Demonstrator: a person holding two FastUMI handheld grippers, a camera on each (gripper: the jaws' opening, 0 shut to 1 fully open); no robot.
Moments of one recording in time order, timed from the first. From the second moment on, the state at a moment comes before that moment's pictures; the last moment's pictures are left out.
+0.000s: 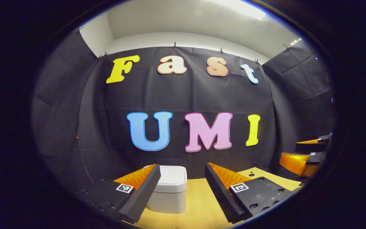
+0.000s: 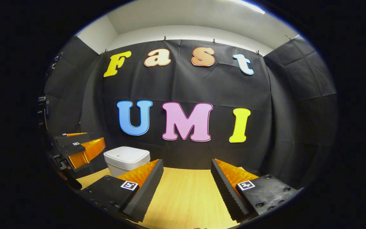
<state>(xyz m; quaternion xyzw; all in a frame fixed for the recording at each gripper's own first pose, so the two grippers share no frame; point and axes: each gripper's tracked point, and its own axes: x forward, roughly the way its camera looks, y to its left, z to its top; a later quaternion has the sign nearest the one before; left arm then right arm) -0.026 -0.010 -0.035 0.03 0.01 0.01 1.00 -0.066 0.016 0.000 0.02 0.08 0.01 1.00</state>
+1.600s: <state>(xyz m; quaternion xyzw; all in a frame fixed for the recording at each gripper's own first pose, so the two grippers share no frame) -0.028 -0.018 -0.045 0.02 0.02 0.00 1.00 -0.072 0.017 0.003 0.02 0.07 0.00 1.00</state>
